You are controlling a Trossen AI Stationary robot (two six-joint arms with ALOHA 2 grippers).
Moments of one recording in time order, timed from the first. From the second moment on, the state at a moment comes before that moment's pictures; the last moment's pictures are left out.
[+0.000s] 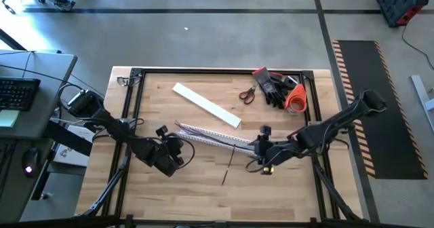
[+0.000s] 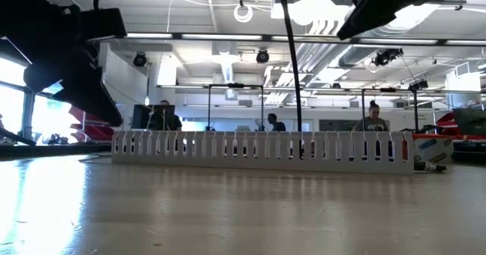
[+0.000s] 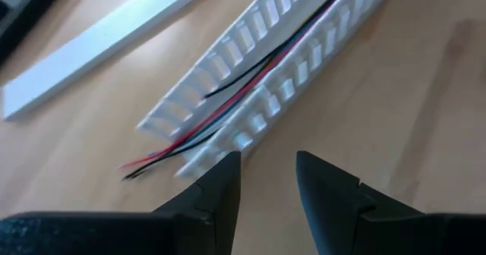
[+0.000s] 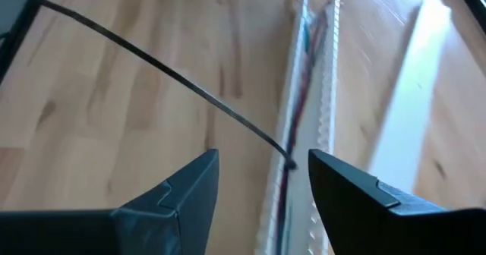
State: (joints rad) left arm -0.58 1.50 0.73 -0.52 -0.78 -0.87; right arm 0.50 1.37 0.91 -0.35 0.44 0.25
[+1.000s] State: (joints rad) left arm -0.60 1.75 0.70 0.31 -0.79 -0.32; right arm 0.53 1.68 0.91 0.18 0.50 0.04
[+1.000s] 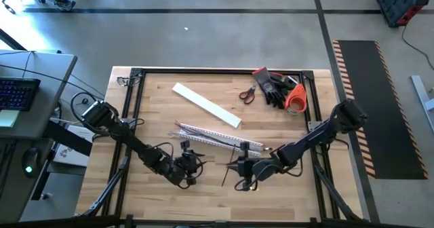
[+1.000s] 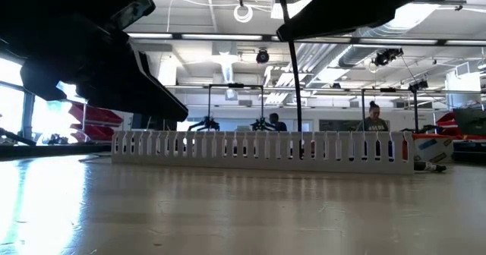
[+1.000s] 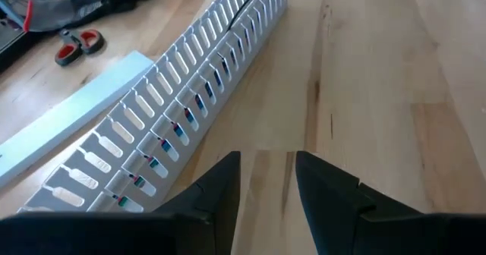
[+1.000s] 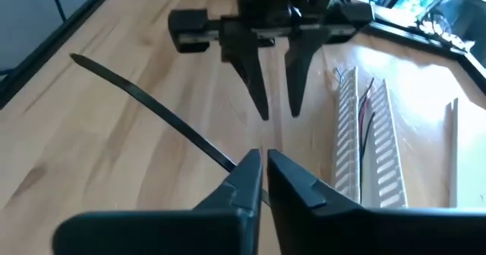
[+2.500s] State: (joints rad) left arm -0.38 1.55 0.71 0.04 -0.64 -0.38; right arm 0.54 1.43 0.91 -0.57 0.75 0.45
